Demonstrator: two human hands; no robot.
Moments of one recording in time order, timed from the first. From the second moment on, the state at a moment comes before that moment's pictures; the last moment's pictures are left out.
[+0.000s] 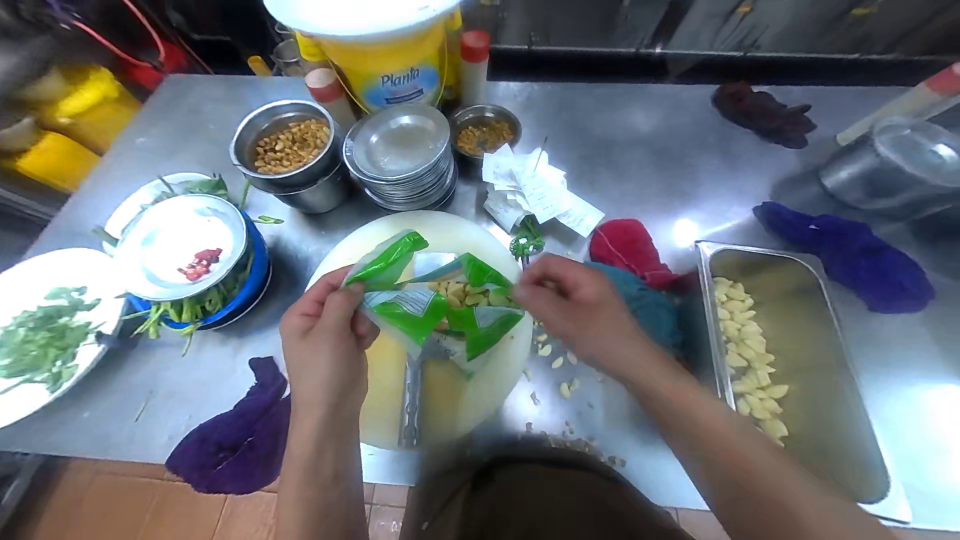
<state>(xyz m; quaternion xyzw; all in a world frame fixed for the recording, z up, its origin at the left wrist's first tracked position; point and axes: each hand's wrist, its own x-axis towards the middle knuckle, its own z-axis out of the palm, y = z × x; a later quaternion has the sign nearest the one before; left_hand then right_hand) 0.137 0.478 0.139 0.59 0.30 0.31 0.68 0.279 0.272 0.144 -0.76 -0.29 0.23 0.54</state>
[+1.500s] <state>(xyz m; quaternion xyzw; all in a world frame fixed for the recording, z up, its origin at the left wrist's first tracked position) 0.138 0.481 0.134 0.57 0.30 0.33 0.69 0.297 0.196 0.058 -0.36 -0.02 0.43 0.83</state>
